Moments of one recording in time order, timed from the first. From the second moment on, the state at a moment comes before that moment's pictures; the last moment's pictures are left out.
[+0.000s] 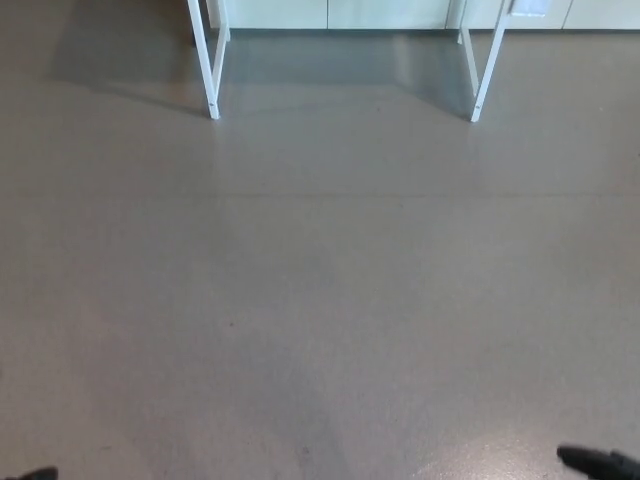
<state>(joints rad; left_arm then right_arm) 0.17 0.32 0.29 0.68 -0.05 0.03 -0.21 0.34 -0.19 -0.14 0.24 0.00 0.05 0.12</state>
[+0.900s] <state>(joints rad) 0.30 0.31 0.37 0.75 -0.17 -0.14 -0.37 0.52 -0.16 -0.17 0.11 0.13 0.05 0.23</state>
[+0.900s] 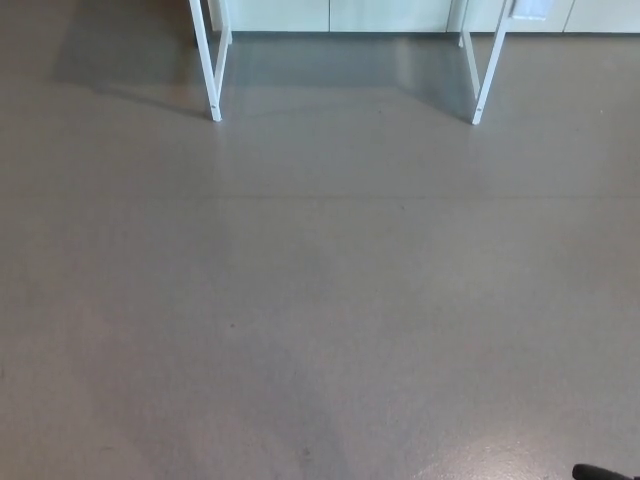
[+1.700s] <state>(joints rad) 0.31 0.34 0.33 0.87 -0.17 -0.26 -0.40 0.53 -0.16 -0.15 0.16 0.12 0.02 0.24</state>
